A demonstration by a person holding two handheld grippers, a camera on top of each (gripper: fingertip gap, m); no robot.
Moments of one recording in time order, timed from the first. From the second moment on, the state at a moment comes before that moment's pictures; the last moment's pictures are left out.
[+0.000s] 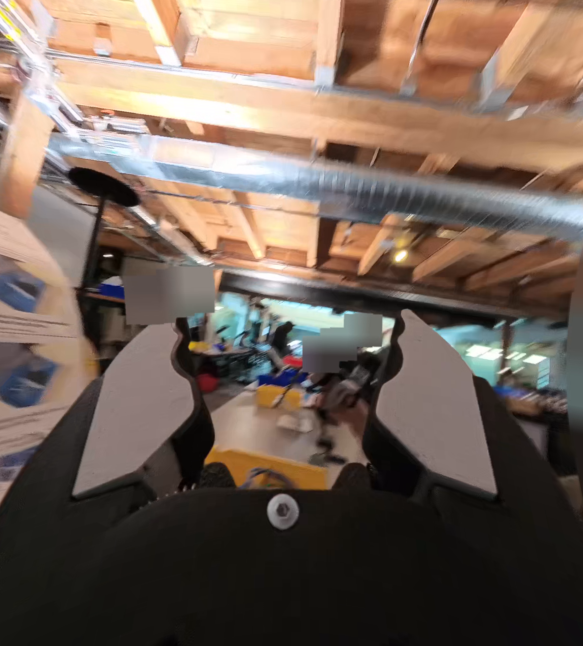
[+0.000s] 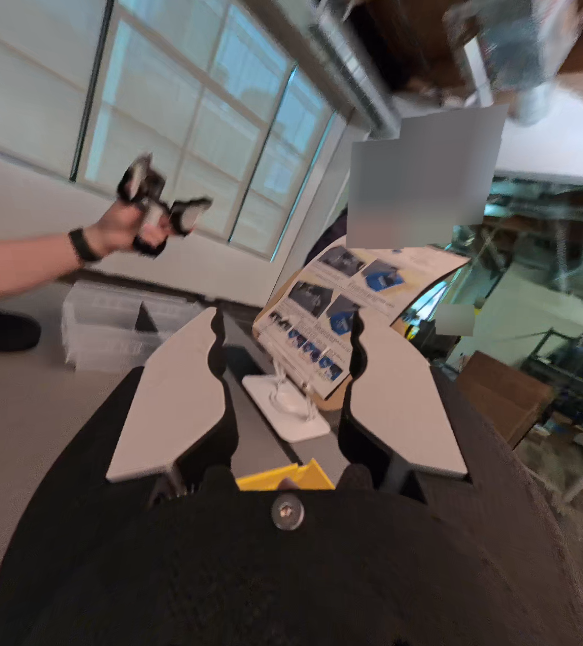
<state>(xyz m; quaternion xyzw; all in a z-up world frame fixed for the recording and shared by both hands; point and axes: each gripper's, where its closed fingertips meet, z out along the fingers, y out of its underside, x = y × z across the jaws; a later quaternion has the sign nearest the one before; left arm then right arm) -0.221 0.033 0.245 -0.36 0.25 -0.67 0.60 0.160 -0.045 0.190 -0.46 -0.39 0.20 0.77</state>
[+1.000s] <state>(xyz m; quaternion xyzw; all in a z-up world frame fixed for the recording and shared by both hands) -0.197 0.079 0.222 -0.55 0.41 -0.36 0.63 0.237 -0.039 0.234 -0.54 -0.31 0.24 0.75</state>
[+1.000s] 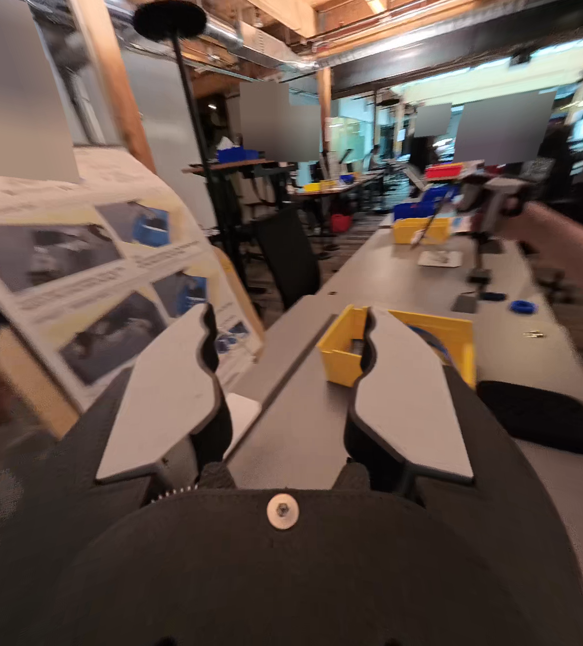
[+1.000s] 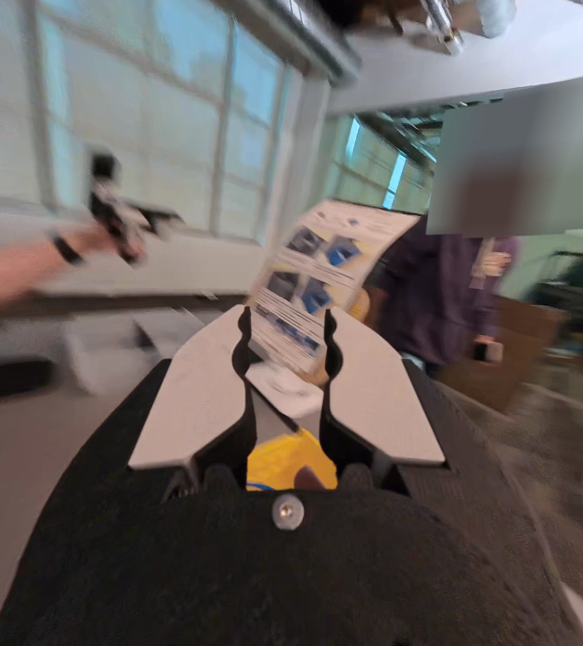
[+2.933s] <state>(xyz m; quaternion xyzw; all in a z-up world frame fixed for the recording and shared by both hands) -0.320 0.061 0.025 -0.82 0.20 -0.19 0.50 0.048 0.038 0.086 -0.80 -0.22 0.08 0.55</state>
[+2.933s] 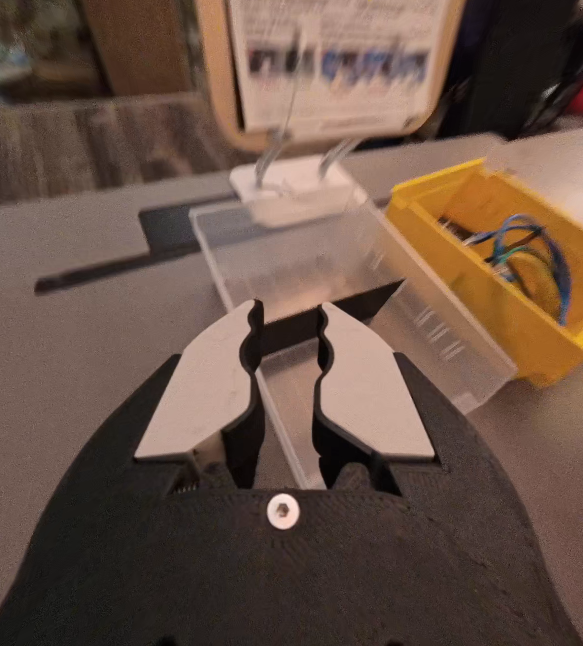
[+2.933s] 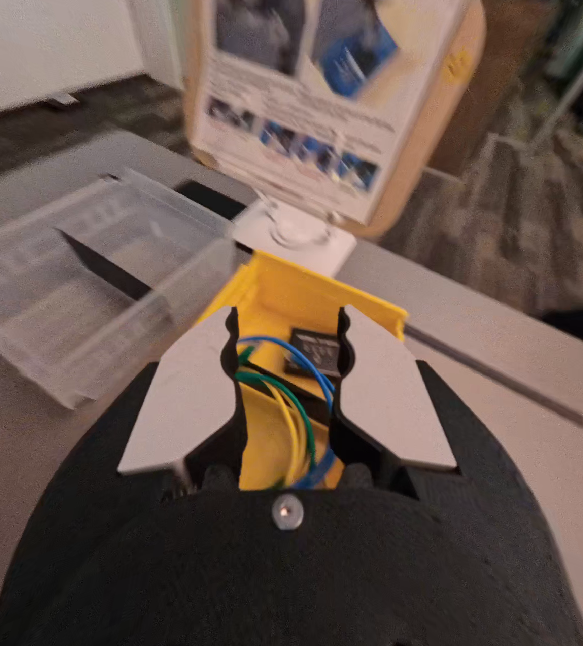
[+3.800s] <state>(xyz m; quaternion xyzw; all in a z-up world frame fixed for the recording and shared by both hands) -0.273 -0.015 0.247 -0.52 0.46 -0.36 0.62 -0.143 0.022 0.051 -0.82 -0.31 0.35 0.33</state>
